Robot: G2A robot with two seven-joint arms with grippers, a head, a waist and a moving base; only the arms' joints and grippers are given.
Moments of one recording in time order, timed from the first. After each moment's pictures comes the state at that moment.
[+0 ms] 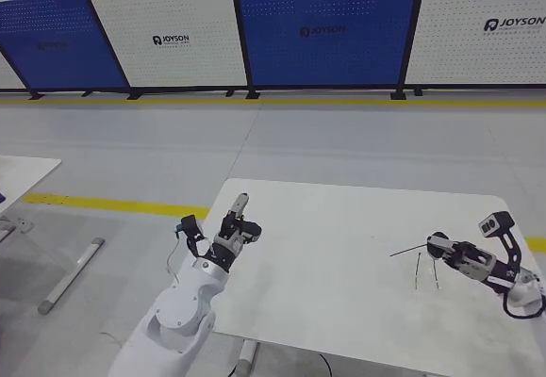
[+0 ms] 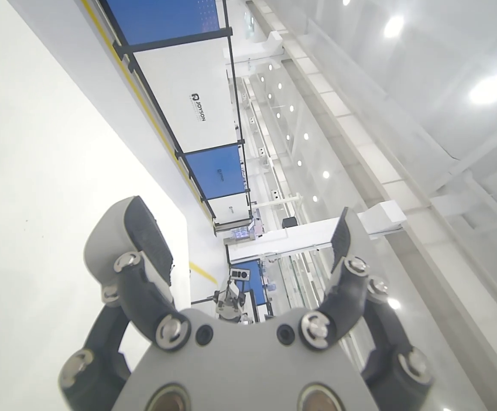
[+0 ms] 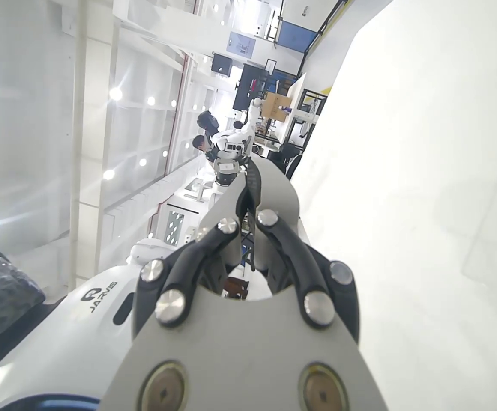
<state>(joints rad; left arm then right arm) 1.69 -1.17 -1.44 -2.01 -0.34 0.06 0.02 -1.09 -0.94 1.20 -1.14 0.69 -0.34 1.12</state>
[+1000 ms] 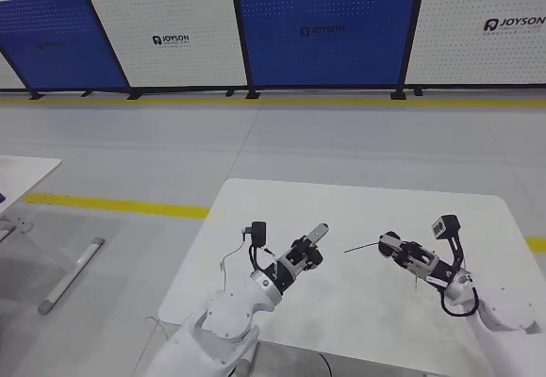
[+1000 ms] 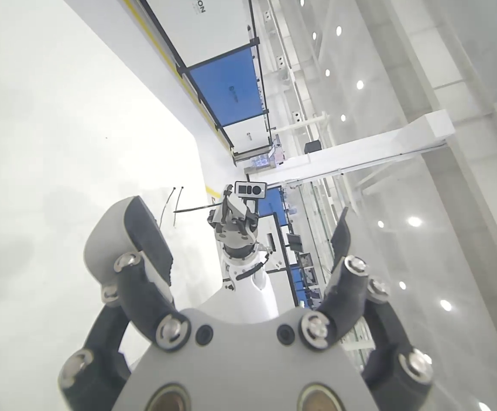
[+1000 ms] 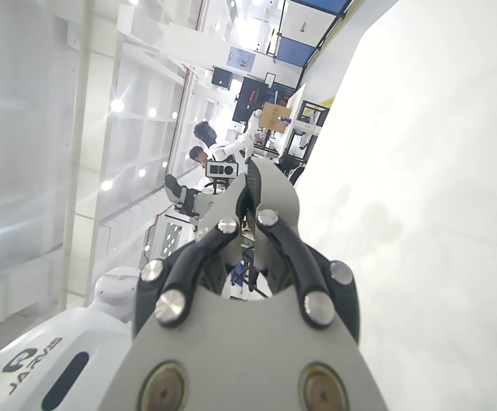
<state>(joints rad) 1.55 -1.20 -1.13 -1.95 -0.15 0.11 -0.10 -1.13 -1.04 1.06 -1.28 0.56 -0.34 0.80</state>
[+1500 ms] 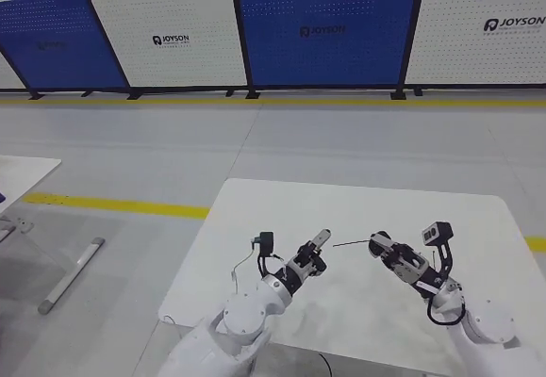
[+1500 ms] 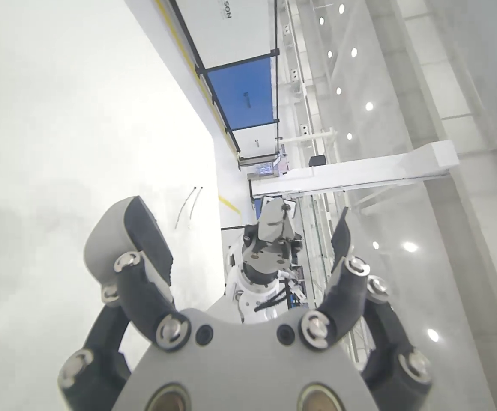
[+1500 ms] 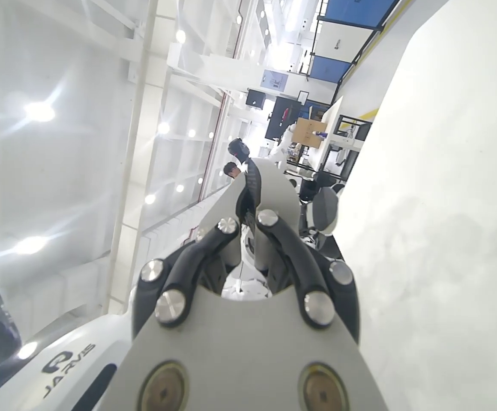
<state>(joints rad) 1.47 -1.23 -1.03 -1.78 -0.22 0.11 0.00 -1.23 -1.10 1.08 -1.39 0.61 -0.34 0.70</state>
